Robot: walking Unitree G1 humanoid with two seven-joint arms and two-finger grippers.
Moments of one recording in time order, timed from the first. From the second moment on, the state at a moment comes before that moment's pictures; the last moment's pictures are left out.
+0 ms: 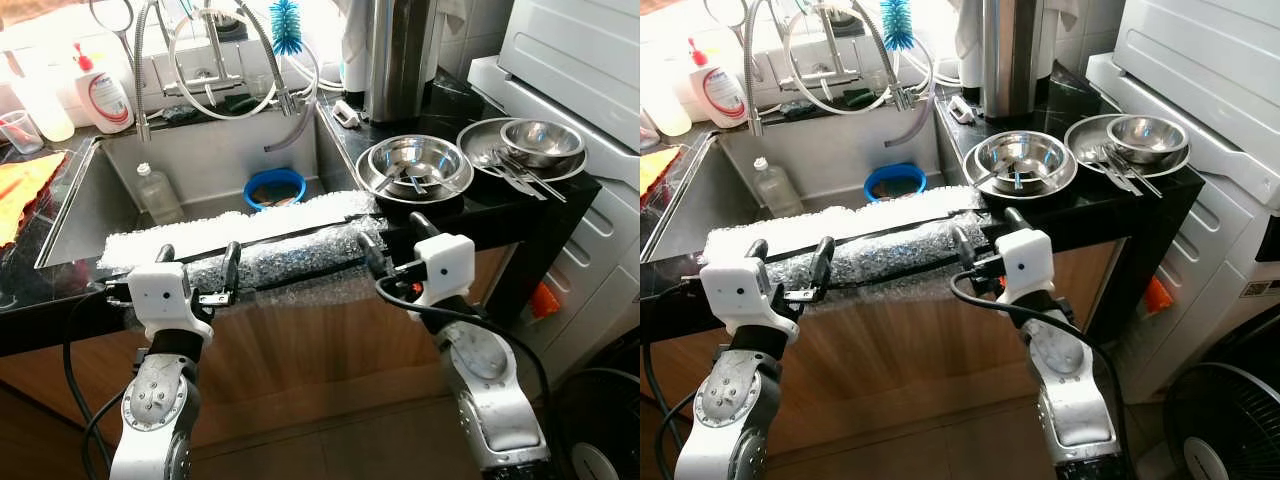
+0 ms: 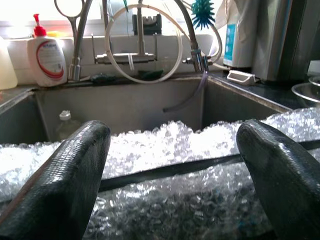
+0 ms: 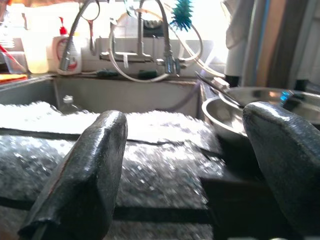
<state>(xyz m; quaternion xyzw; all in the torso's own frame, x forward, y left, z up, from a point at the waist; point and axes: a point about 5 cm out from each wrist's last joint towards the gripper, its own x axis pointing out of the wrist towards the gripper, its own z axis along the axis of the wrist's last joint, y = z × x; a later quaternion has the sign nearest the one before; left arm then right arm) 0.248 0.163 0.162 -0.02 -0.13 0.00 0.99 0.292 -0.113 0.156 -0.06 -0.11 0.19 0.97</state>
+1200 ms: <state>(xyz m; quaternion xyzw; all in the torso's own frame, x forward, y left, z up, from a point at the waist) 0.250 0.162 0.155 -0.02 -0.12 0.00 0.99 0.344 -0.105 0.174 -0.22 -0.13 0.19 0.95</state>
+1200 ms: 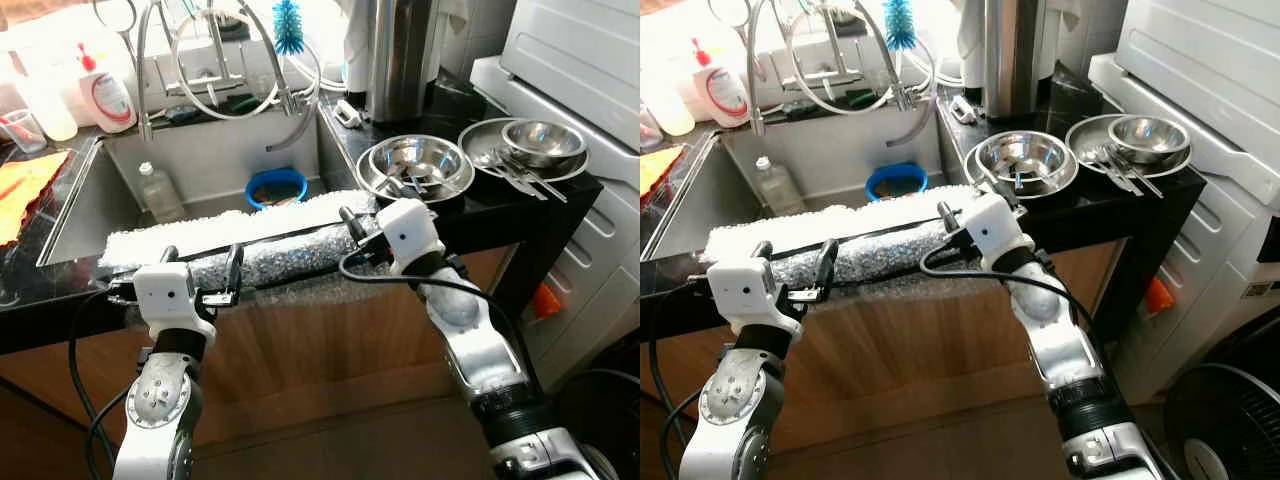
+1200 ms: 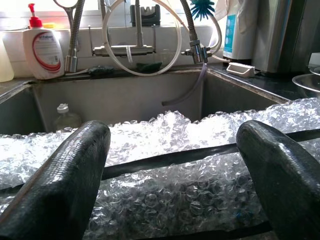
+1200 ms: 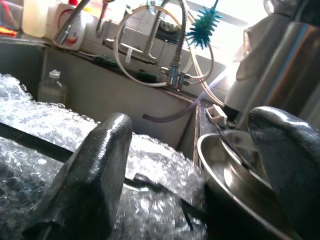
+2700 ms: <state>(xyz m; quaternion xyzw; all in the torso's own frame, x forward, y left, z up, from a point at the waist) 0.246 0.161 0.150 -0.03 -0.11 0.01 0.99 0.363 -0.105 0.168 -0.28 -0.12 0.16 0.94</state>
